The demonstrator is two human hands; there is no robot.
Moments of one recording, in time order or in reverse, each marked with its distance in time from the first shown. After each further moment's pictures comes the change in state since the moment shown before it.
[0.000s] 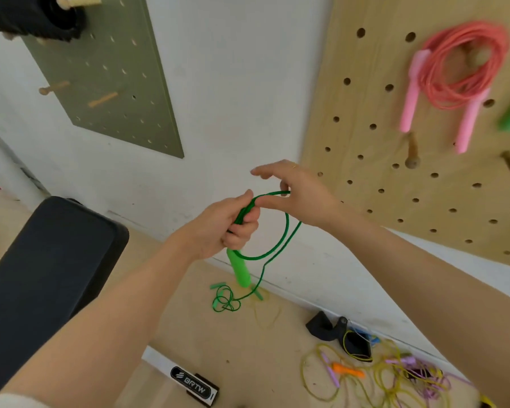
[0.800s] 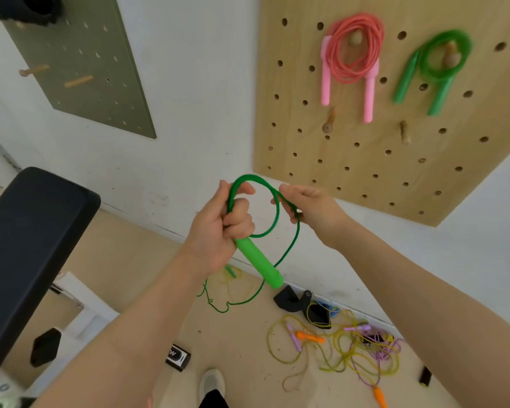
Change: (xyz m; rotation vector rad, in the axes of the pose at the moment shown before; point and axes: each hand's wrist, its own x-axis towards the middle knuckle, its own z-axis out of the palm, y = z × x) left_hand -0.054 -0.062 0.184 -0.496 0.031 0.499; right_hand -0.187 0.032 -0.043 0.661 0.090 0.384
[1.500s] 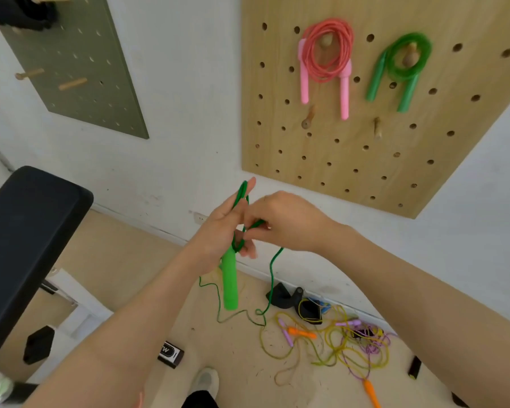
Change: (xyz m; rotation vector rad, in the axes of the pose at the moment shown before) left_hand -0.022 -0.026 0.028 0.603 0.106 -0.133; right_hand -0.063 -0.037 0.006 -1.092 -0.304 -0.485
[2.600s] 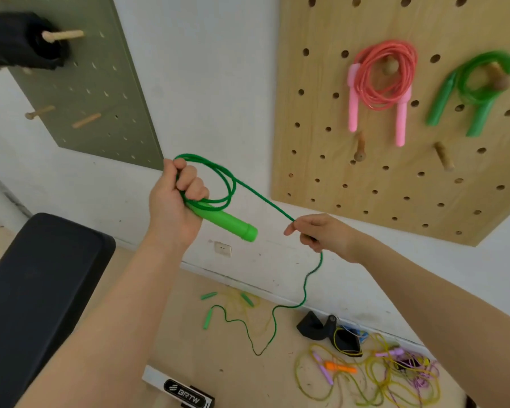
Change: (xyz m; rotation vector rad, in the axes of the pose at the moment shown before) left_hand 0.098 0.073 -0.164 -0.750 0.275 0.241; right_hand 0.121 0.083 0.047 0.953 -0.007 0.585
